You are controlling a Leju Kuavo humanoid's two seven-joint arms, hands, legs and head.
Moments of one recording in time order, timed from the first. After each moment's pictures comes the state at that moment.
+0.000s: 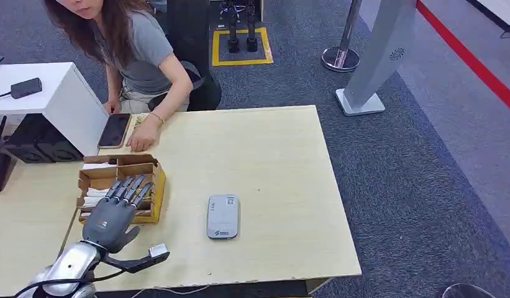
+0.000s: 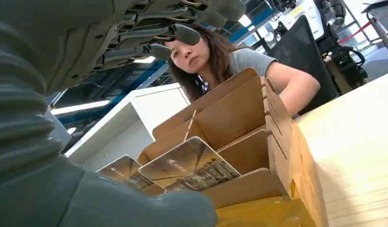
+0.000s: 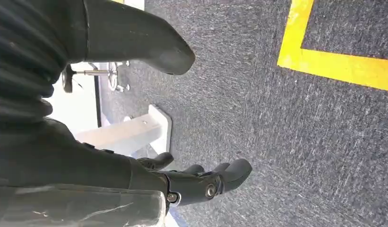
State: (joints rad) left arm -0.12 0.46 -0.50 -1.57 -1.32 0.04 0.15; right arm -0.05 0.10 -0.52 -0.19 1.10 -0.16 0.32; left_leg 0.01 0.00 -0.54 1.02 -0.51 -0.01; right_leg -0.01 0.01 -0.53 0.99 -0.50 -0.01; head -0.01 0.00
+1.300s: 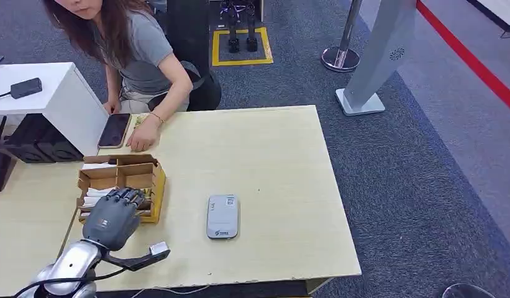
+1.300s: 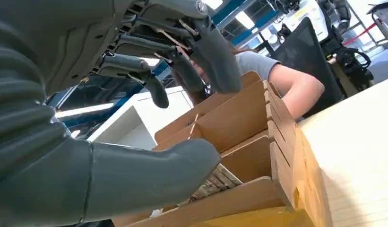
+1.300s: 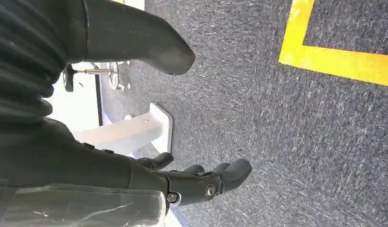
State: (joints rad) left arm -0.13 0.45 -0.50 -1.57 -1.35 0.04 0.16; right arm -0.05 0.10 -0.55 -0.19 1.13 -0.16 0.32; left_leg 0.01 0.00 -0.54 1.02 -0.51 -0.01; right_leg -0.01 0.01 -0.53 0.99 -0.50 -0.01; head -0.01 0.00
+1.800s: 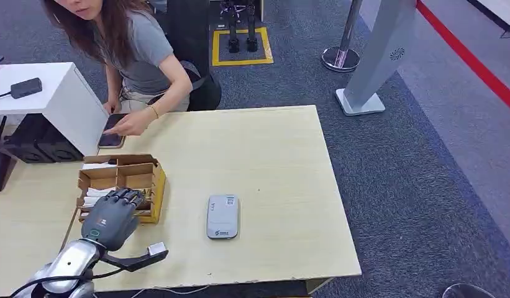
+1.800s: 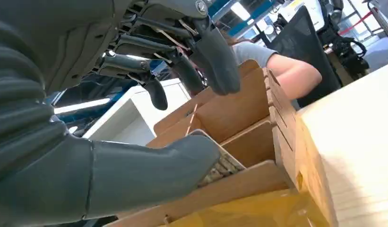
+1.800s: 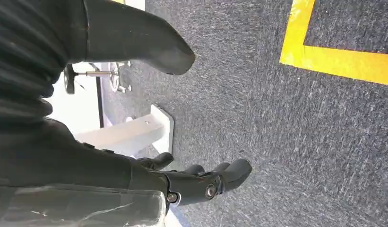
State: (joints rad) left arm -0.13 0.47 -0.51 -1.57 -1.30 0.00 0.15; right arm -0.05 0.10 -0.56 -0.19 1.14 -0.16 0.32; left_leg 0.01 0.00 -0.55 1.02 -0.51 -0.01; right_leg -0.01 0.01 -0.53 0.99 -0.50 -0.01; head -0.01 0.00
